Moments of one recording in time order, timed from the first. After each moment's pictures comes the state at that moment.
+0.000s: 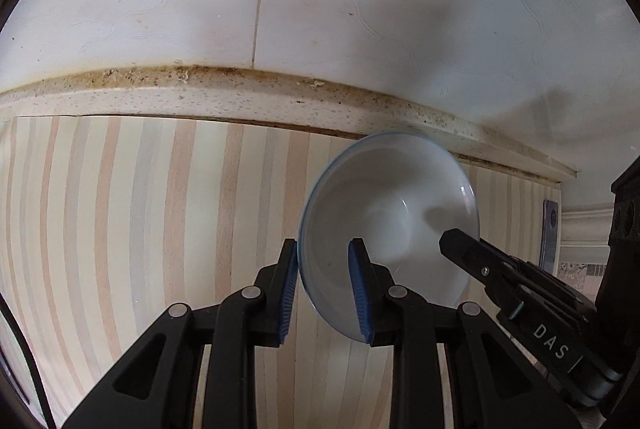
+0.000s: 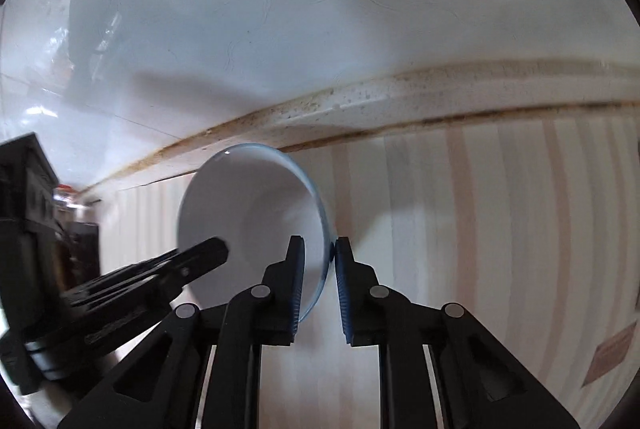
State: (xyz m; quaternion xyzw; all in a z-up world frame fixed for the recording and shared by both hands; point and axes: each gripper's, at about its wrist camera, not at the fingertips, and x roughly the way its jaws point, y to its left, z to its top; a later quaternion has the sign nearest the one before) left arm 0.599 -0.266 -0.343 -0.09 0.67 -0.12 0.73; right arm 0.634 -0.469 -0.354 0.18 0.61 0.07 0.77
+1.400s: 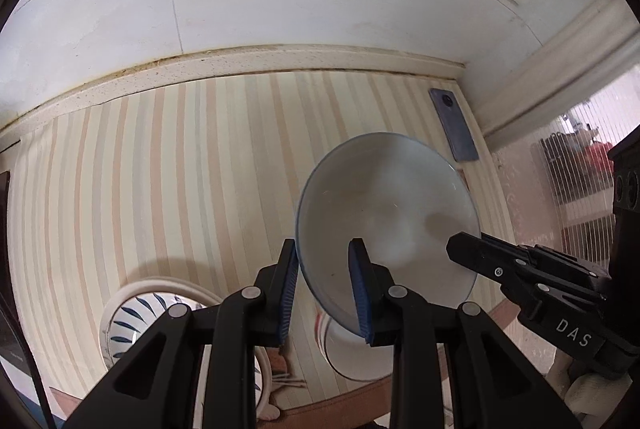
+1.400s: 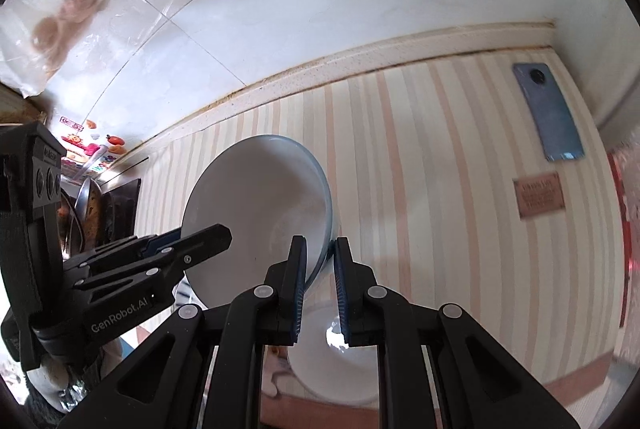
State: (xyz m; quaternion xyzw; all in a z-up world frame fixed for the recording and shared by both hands) left arm 0.409 -0.308 -0.214 0.00 0.61 -0.23 0.76; right arm 0.398 -0.510 -0.222 0.19 0.56 0.07 0.80
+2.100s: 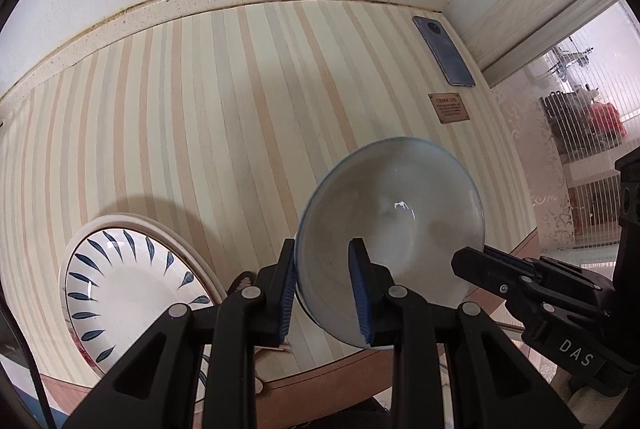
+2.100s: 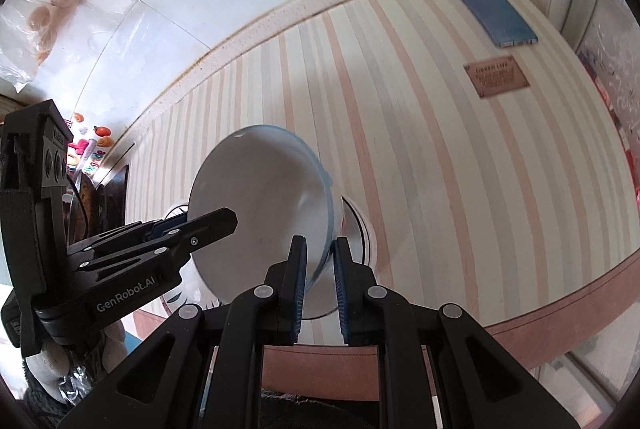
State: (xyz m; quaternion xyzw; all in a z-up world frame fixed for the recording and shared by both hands) left arm 0.347 -0.328 -0.259 0.04 0.64 -0.24 0.73; right arm 0.298 -0.534 -0.272 0.24 0.58 0.04 0.78
